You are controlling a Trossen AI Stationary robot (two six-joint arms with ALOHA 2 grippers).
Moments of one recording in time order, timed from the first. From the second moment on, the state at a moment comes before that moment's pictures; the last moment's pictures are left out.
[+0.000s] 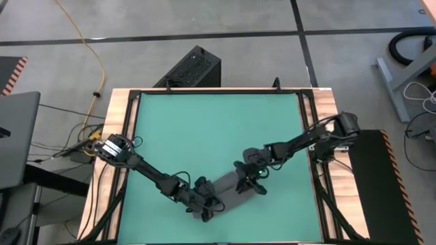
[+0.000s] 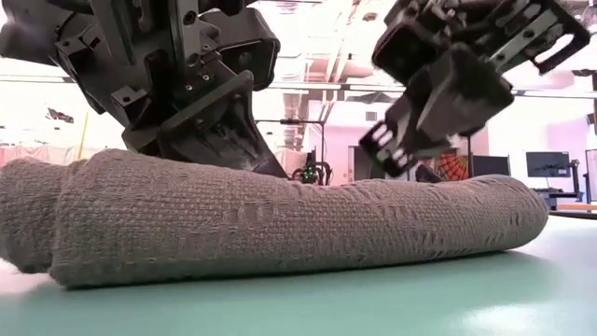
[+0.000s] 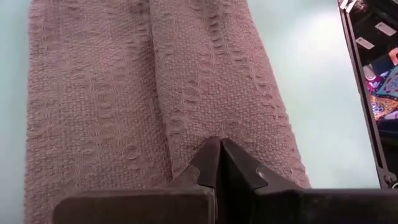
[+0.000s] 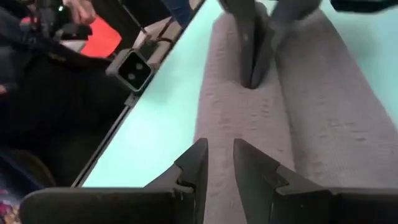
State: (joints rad) left arm -0.52 1.98 0.99 0.24 -0.33 -0.82; right arm 0.18 1.66 0.72 0.36 -0.57 0.16
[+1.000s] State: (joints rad) left arm -0.52 1.98 0.99 0.19 -0.30 -0.81; right arm 0.58 1.62 0.79 -0.01 0.13 -0.24
